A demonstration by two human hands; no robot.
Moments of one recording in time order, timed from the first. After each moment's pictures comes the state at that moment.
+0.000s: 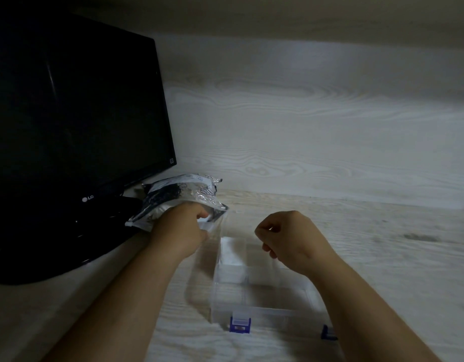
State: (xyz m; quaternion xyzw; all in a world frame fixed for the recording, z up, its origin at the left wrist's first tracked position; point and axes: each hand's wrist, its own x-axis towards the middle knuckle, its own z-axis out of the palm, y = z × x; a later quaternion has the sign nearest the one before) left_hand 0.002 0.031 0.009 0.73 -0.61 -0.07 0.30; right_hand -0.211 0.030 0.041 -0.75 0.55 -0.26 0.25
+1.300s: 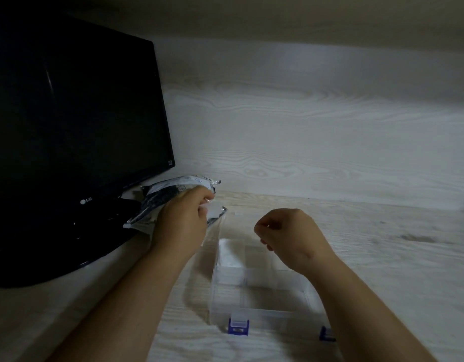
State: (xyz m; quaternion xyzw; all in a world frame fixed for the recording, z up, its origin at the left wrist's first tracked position) left_hand -0.012 0.031 0.013 0.63 -0.61 0.05 0.47; right_hand -0.213 0.027 0.039 -0.76 0.53 -0.31 0.23
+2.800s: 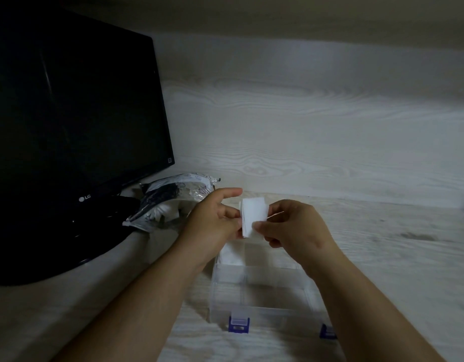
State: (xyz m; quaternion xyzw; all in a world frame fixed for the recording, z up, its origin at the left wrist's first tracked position) left_hand -0.051 0.044 0.021 0.48 -0.54 -0.39 0.57; right_hand -0.211 0.029 0.043 -0.65 0.53 -0.40 0.37
